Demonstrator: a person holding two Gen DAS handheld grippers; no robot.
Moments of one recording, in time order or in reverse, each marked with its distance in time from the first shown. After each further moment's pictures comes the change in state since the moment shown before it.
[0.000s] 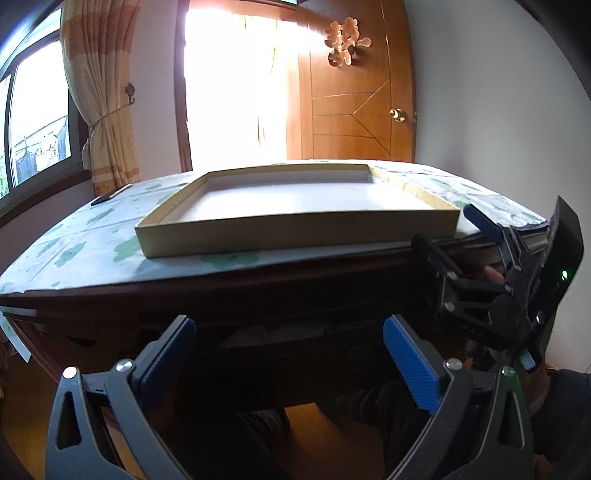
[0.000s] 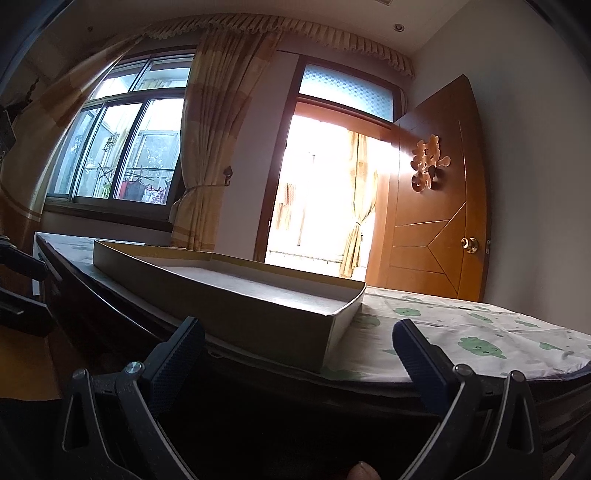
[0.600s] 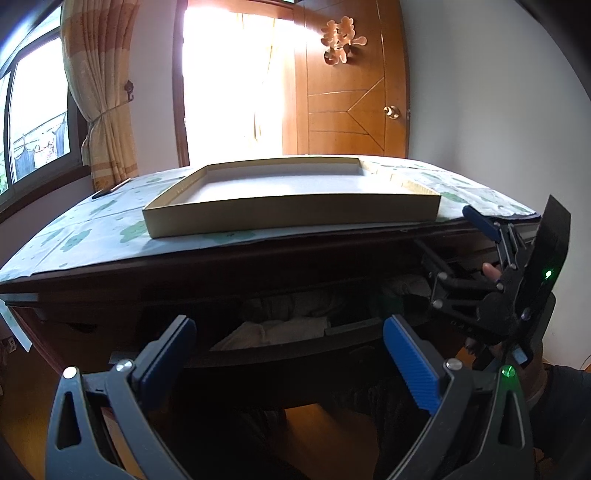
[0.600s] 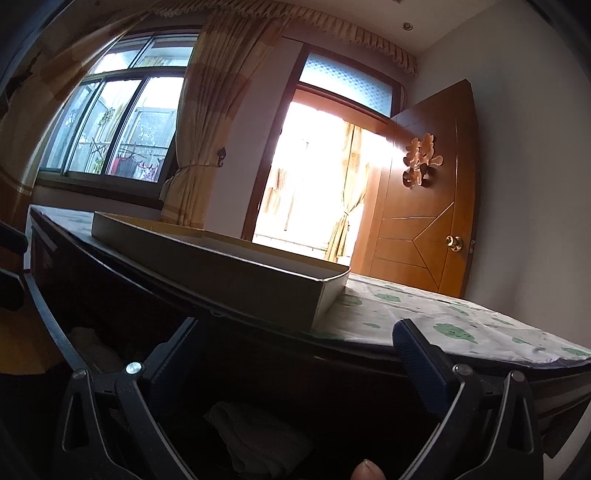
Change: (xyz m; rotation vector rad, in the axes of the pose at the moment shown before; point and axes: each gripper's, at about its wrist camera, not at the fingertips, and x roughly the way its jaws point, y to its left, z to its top) left arm -0.020 -0.004 -0.015 0.003 0.011 -0.017; right arm -0.017 0.010 -0.006 -0.077 0.065 -0.068
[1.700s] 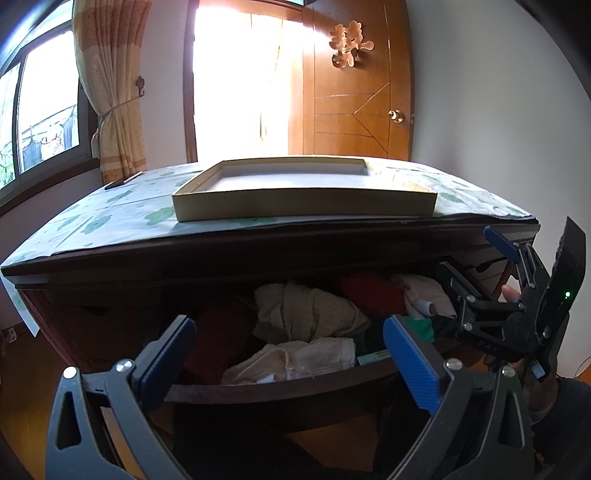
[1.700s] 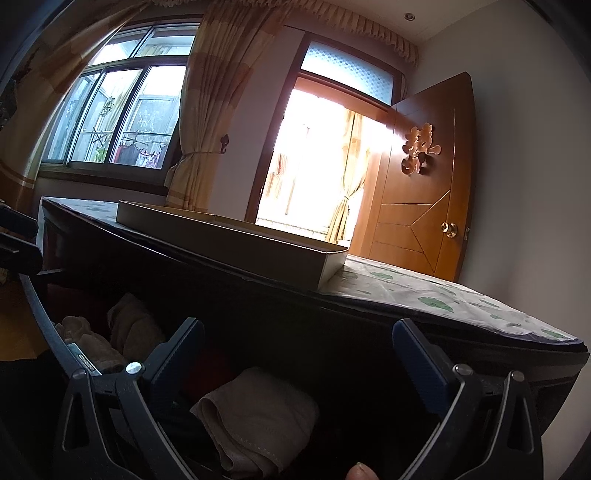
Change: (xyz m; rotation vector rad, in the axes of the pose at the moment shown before) left arm -0.024 0.012 -0.014 -0.030 0.002 0.009; right arm -0.047 0.002 -0.004 0.002 0.070 0.002
